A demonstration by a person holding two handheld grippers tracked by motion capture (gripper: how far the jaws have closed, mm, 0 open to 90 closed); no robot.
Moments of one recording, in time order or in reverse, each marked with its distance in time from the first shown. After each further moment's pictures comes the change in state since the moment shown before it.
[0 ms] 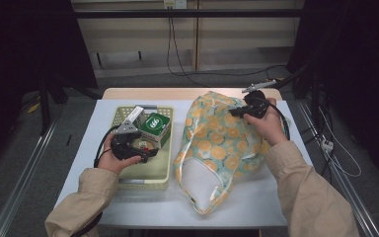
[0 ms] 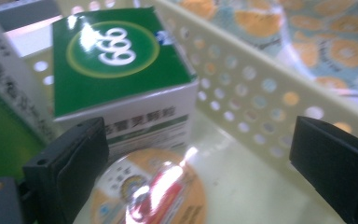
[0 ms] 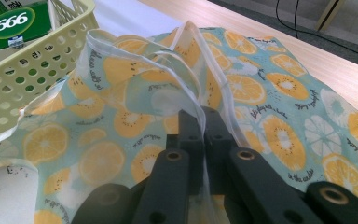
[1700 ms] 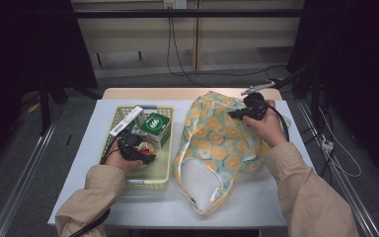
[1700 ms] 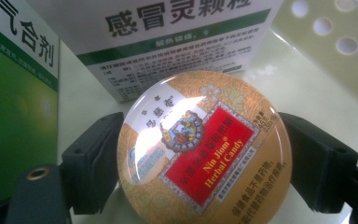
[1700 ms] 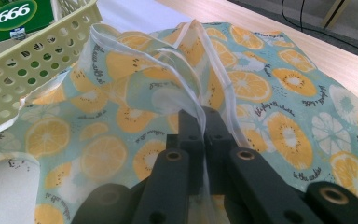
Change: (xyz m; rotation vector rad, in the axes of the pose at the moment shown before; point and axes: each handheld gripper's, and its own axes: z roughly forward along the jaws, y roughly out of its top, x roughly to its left) left arm 0.009 -0.016 0.033 0.331 0.157 -0.016; right arm 0.001 -0.005 0.004 0.010 0.016 -0.006
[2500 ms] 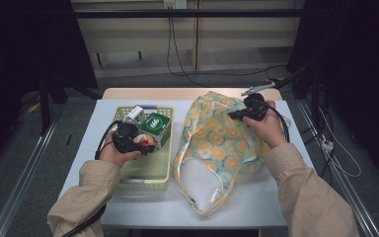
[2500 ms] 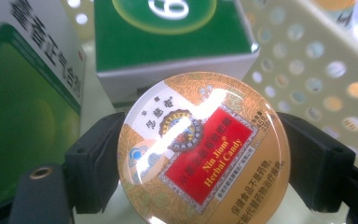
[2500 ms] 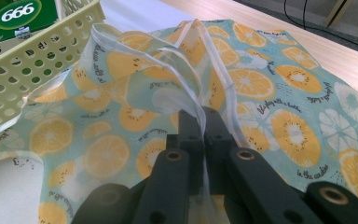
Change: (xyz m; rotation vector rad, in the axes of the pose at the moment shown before) left arm 0.004 0.021 -0.038 -0.092 -0.052 -0.130; right arm 0.001 -0.002 0.000 -0.001 0.010 0.008
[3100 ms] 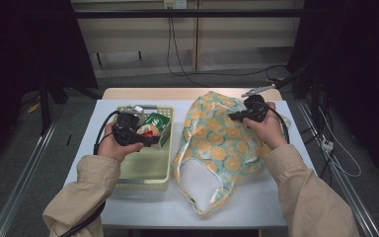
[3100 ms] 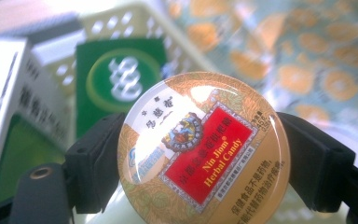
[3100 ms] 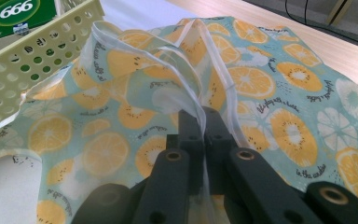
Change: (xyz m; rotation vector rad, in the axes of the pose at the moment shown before) left arm -0.026 0.035 -0.033 -0.096 -0.057 0.006; right arm -0.001 -0.004 0.002 0.004 0.004 0.005
